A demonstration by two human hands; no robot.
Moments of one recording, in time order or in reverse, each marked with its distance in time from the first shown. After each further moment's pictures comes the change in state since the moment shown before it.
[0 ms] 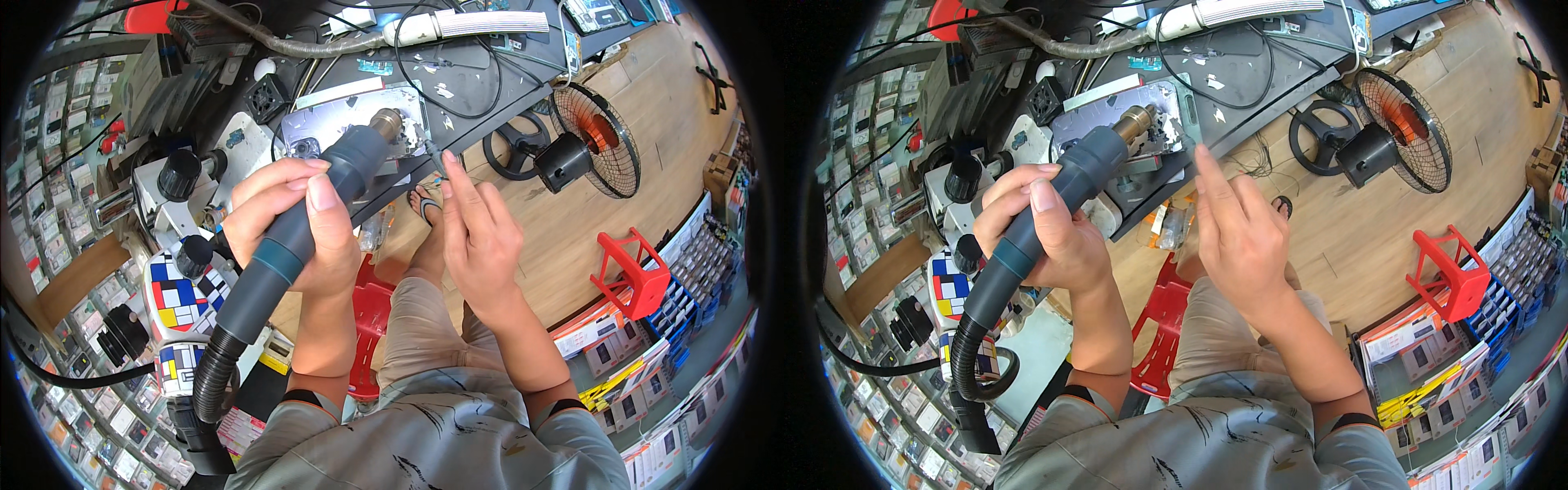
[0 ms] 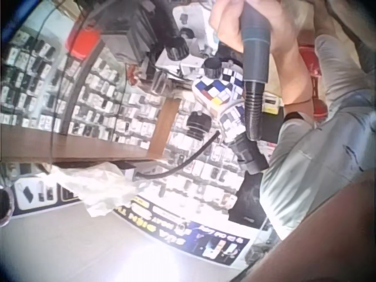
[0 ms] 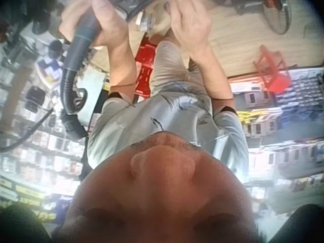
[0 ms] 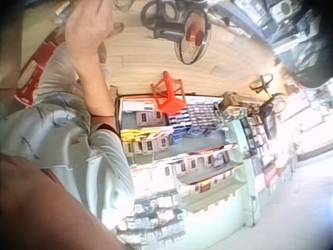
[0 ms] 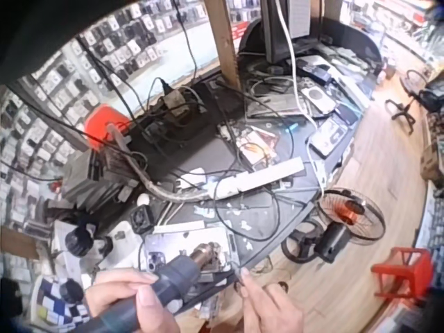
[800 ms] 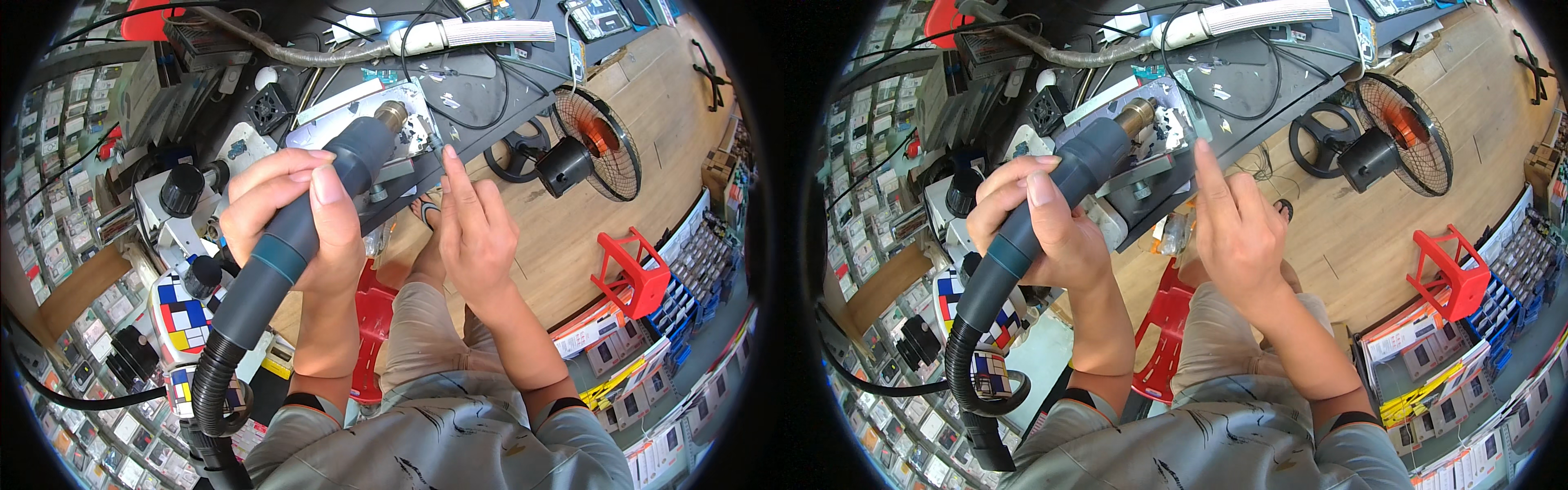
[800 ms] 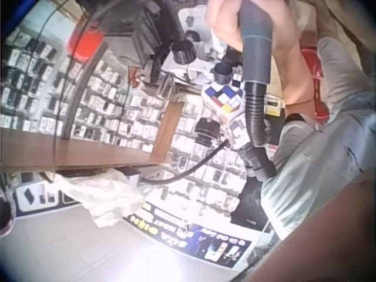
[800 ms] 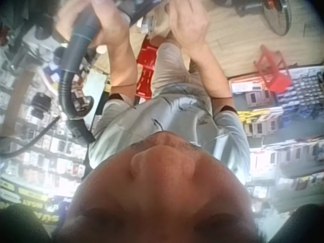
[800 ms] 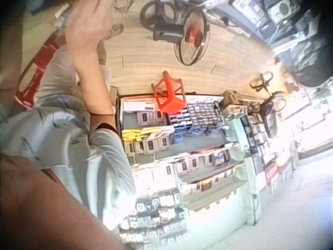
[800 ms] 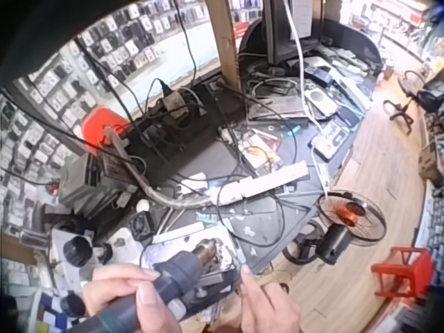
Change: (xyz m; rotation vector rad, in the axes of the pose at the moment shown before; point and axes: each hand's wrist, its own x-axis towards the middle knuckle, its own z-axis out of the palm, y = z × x) left_hand 0.017 -0.014 0.004 -0.120 -0.049 0.007; right_hand 0.011 0.005 0.024 -0.072 0.082 -0.070
